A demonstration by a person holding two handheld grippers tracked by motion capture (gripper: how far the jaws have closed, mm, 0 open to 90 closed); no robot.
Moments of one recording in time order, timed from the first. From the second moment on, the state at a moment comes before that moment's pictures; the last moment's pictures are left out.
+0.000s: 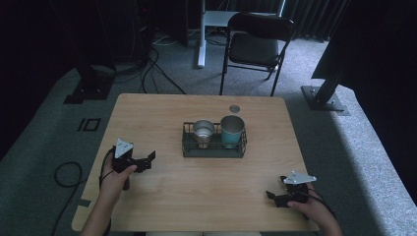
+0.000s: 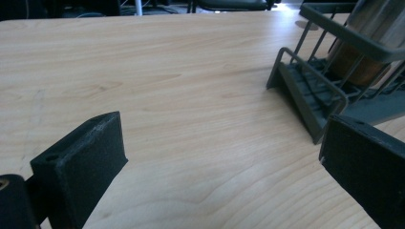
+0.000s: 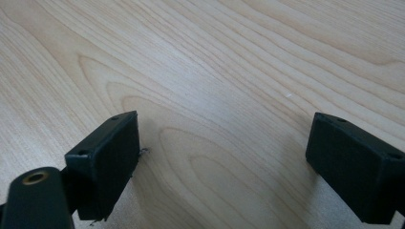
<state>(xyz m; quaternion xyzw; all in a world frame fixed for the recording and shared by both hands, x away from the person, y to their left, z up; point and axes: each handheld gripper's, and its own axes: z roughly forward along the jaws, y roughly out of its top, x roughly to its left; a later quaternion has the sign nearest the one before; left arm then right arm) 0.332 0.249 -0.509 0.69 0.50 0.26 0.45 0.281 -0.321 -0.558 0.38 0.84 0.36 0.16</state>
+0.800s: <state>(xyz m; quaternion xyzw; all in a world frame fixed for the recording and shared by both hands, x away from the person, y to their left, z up) 0.295 0.280 -0.531 0.68 0.57 0.26 0.39 0.281 -0.320 -0.558 0.38 0.84 0.36 0.16</state>
